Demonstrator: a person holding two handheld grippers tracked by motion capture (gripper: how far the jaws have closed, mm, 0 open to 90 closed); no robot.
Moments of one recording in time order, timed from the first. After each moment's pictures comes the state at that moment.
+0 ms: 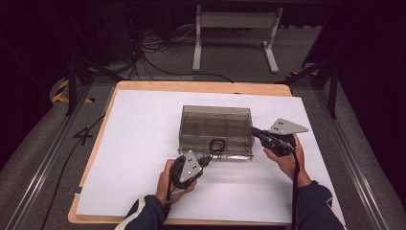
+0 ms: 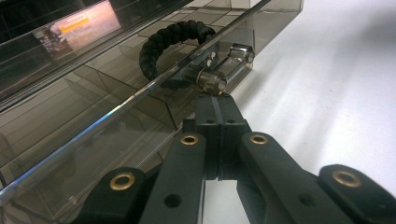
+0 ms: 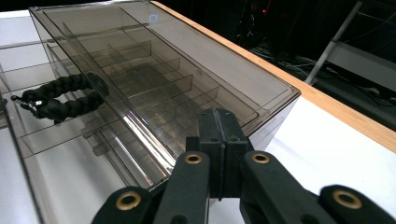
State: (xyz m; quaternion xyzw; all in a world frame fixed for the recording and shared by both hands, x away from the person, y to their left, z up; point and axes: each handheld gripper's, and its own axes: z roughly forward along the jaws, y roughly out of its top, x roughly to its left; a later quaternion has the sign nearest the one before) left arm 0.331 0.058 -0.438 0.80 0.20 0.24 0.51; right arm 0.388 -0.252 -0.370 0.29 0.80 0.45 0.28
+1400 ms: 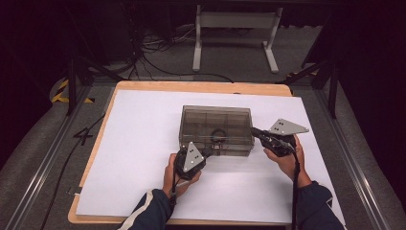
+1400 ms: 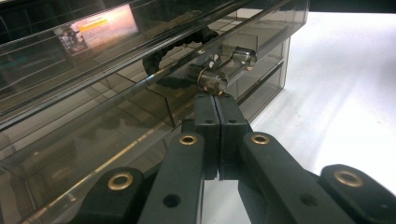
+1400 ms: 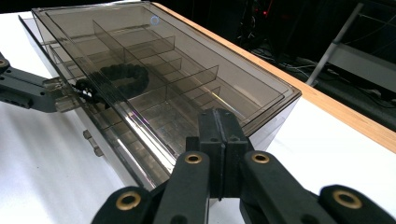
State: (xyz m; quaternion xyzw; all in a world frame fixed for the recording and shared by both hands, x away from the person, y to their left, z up) left arm 0.355 0.047 -0.444 0.78 0.24 0.24 0.53; right arm 0.388 -0.252 -0.371 0.29 0.80 0.45 0.28
